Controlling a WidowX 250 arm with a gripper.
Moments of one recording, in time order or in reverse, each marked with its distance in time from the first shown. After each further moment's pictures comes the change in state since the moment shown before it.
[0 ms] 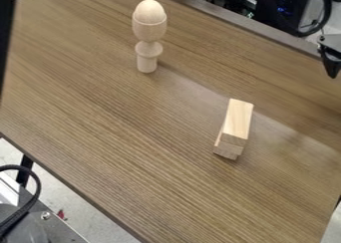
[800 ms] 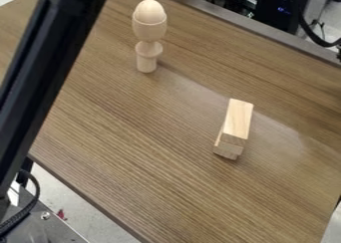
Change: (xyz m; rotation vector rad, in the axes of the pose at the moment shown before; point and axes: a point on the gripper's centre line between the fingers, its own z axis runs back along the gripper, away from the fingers) arm 0.020 -0.015 -0.041 -0.060 0.041 0.007
